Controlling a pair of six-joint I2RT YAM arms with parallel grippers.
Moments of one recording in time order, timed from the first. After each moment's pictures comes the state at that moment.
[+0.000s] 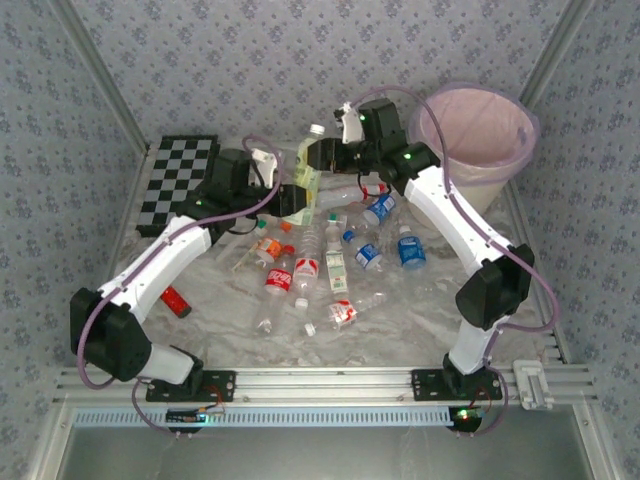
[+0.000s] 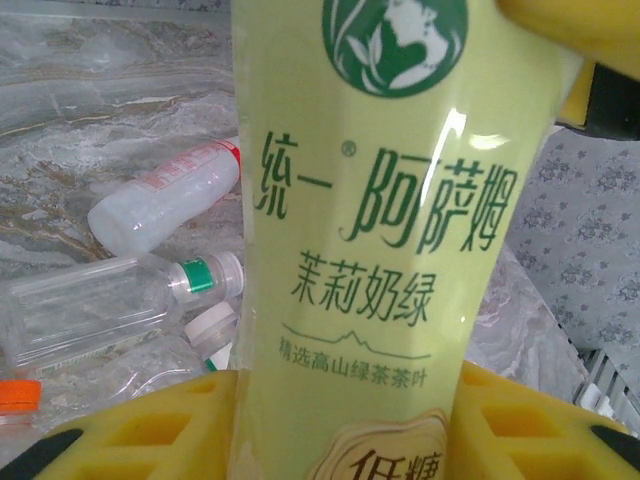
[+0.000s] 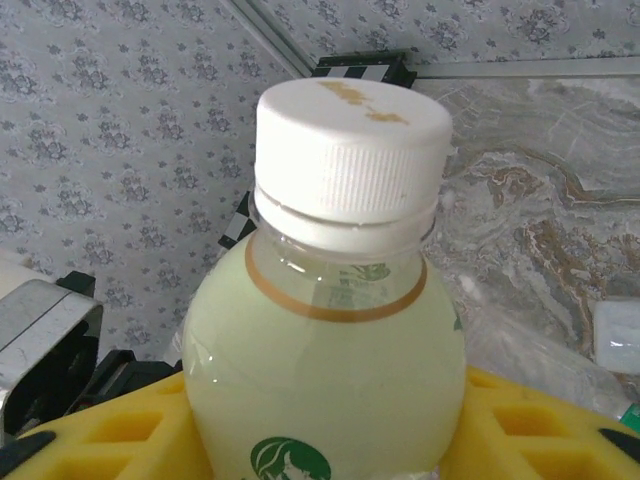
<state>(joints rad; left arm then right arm) -0.49 1.41 1.25 -0.36 0.46 -0.39 0.51 1.77 1.84 -0.60 -0.44 0.46</state>
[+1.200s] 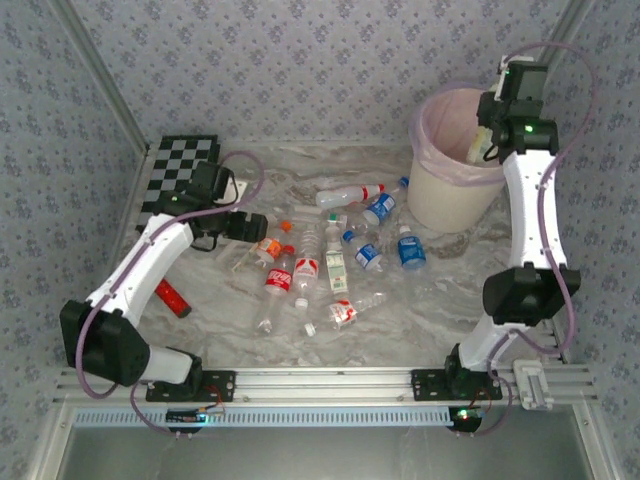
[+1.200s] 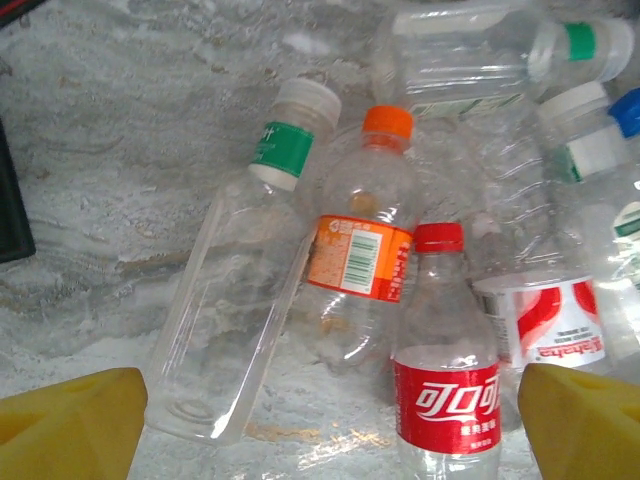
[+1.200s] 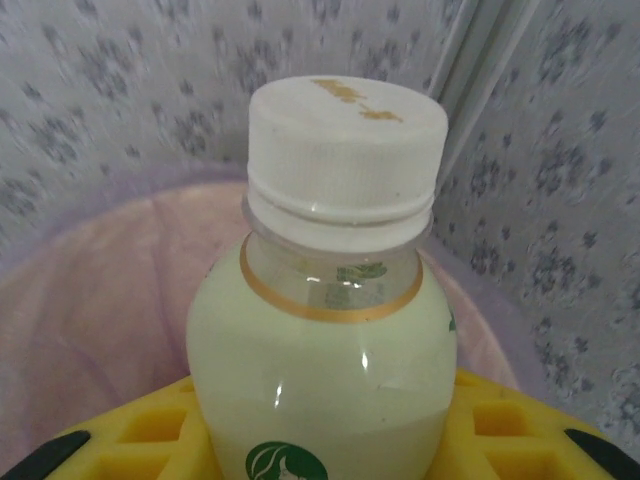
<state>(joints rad) -0.34 1.39 1.27 -0.93 0.08 -0.11 -0.07 1.74 2.04 -0.76 0.24 -0.05</state>
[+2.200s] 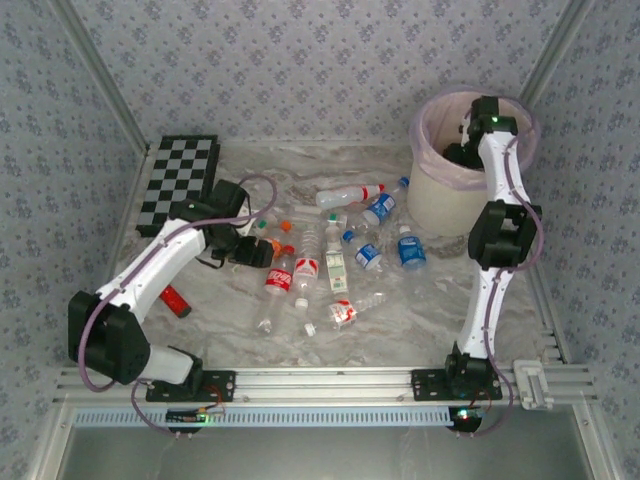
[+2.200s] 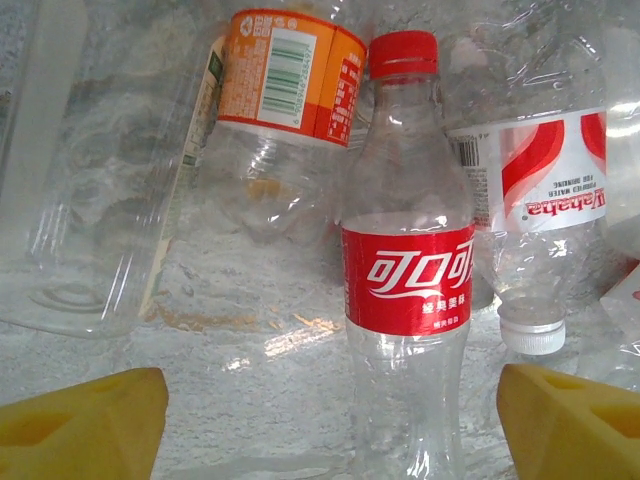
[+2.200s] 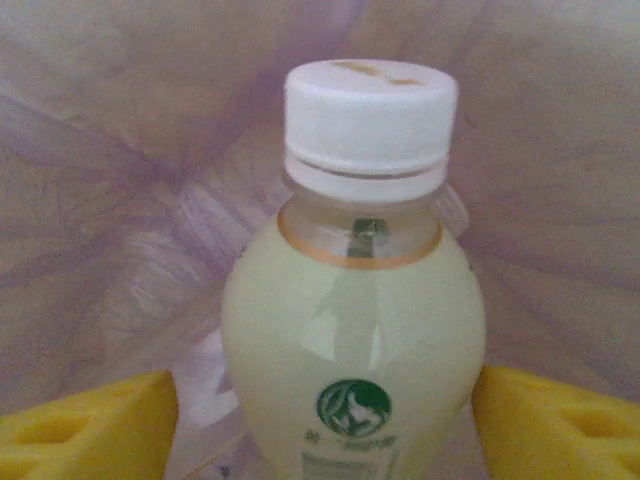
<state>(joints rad) -0.42 1.39 1.18 -1.05 0.14 -0.16 -0.12 2.27 2.30 -1.16 0.03 -0.03</state>
